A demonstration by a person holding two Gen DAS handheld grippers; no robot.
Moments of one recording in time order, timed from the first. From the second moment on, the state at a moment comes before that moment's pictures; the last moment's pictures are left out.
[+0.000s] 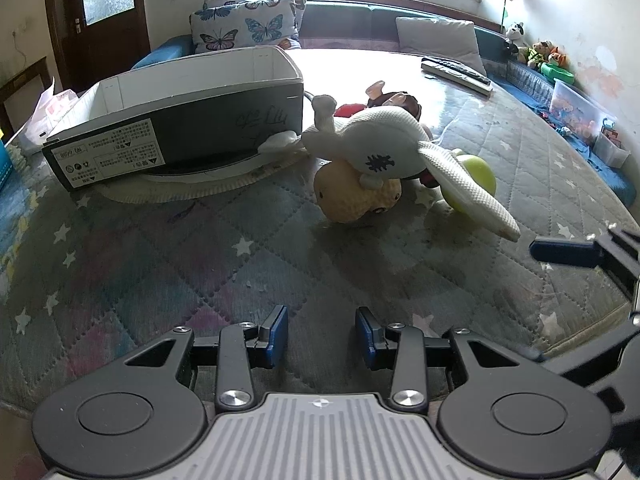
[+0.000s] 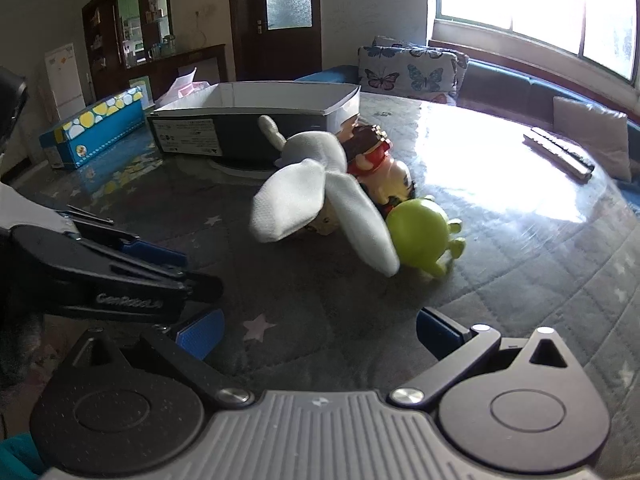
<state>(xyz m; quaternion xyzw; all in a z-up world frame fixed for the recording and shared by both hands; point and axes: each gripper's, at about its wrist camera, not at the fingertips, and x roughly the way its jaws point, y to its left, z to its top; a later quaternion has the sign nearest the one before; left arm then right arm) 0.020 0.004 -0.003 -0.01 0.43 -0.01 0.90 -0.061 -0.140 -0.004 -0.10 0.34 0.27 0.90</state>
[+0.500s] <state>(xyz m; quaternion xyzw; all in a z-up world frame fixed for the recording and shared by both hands) 0.025 0.005 -0.001 -0.01 0.43 -0.01 0.90 -0.081 -0.154 0.013 -0.15 0.33 0.22 0.91</state>
